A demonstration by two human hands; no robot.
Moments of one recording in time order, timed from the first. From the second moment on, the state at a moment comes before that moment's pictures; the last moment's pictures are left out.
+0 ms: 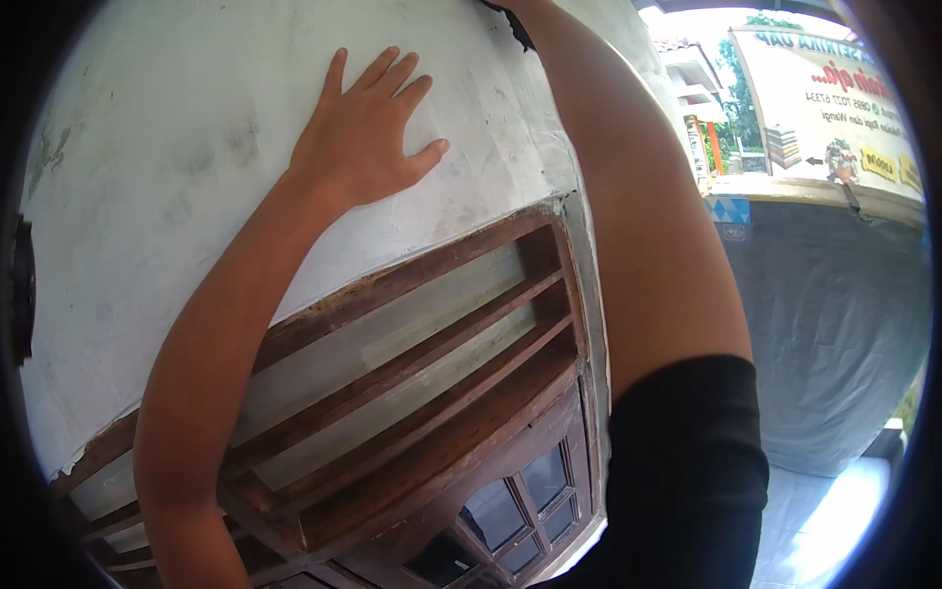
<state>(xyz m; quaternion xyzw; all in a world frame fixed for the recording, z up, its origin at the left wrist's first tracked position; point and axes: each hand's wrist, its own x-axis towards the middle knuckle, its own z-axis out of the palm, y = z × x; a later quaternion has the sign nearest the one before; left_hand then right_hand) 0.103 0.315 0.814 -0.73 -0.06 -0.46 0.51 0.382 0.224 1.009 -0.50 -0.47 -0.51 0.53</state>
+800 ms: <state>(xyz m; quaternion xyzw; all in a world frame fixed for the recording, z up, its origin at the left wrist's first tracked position) 0.104 0.313 0.806 -0.71 -0.10 -0.47 0.52 0.417 0.212 0.822 -0.50 -0.46 -0.57 0.46</state>
